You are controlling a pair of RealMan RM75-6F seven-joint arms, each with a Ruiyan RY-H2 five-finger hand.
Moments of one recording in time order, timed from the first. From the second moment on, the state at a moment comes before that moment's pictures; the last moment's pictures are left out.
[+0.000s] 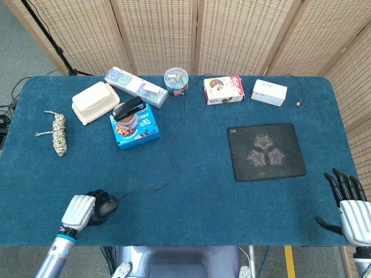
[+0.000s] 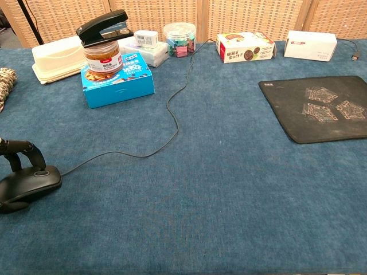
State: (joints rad) left arm -0.20 -1.50 0.03 -1.59 1.45 1.24 0.23; right arm 0.02 -1.00 0.03 -1.75 -1.56 1.52 -0.05
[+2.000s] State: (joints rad) left arm -0.81 -1.84 -0.18 -1.31 1.51 0.84 0.29; right arm 0.03 -0.98 0.04 -1.75 -1.52 1.50 0.00
